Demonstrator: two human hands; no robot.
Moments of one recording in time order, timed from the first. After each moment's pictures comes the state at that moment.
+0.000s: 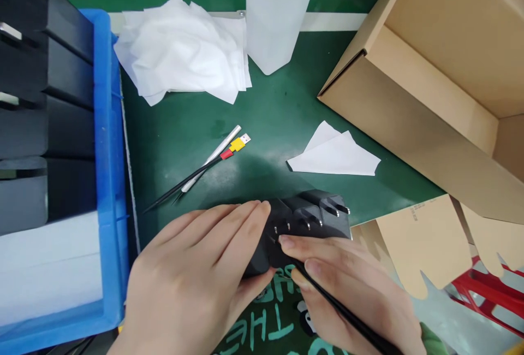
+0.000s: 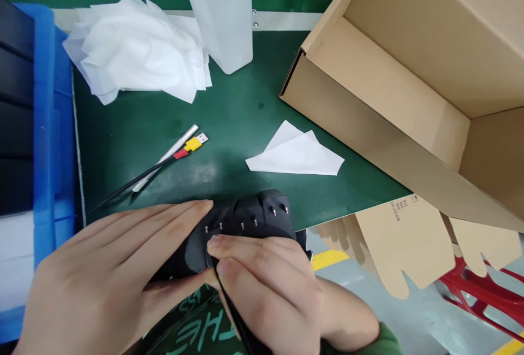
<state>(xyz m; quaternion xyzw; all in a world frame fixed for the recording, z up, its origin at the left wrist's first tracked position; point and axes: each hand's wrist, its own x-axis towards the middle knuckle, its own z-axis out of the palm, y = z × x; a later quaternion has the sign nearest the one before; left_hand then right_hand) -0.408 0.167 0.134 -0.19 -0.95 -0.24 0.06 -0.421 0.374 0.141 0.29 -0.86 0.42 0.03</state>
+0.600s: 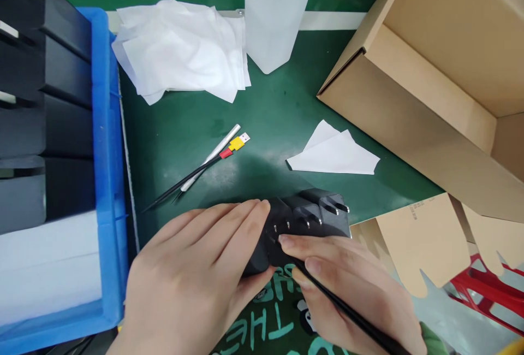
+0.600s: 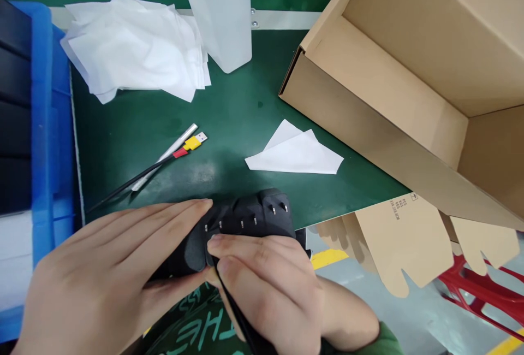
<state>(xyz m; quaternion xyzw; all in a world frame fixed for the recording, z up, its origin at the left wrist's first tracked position) -0.408 0.168 0.135 -0.18 -0.95 -0.24 0.07 -0.424 0.380 0.136 0.33 -0.84 0.44 0.01</state>
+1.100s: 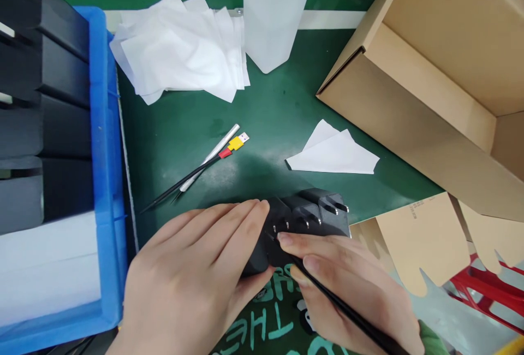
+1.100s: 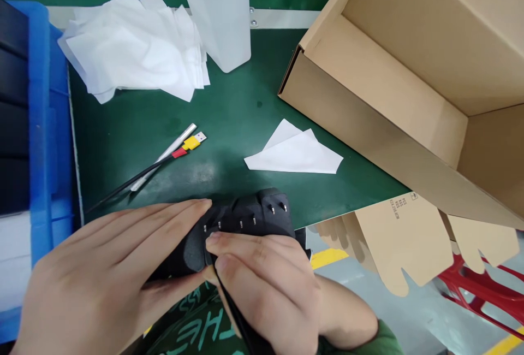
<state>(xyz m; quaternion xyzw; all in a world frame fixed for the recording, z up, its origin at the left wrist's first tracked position) -0.407 0.168 0.135 -0.17 -0.95 -0.25 0.05 -0.420 0.373 0.134 0.30 -0.86 0.42 0.04</state>
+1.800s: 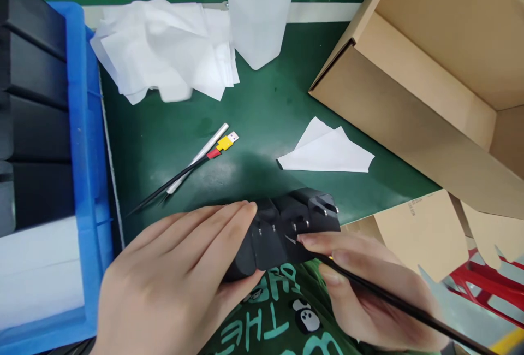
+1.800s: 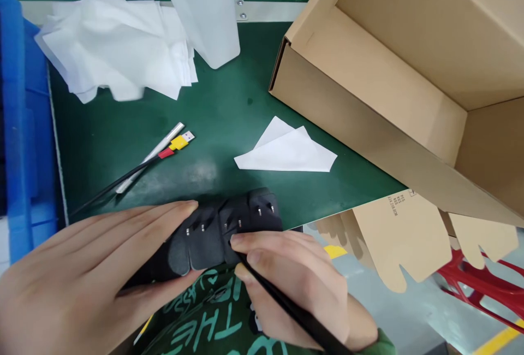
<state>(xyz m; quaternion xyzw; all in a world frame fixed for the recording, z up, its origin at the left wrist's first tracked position) -0.405 0.171 0.132 -0.17 -0.96 -0.21 0.09 -0.434 0.401 0.143 0.28 -0.86 0.42 -0.03</state>
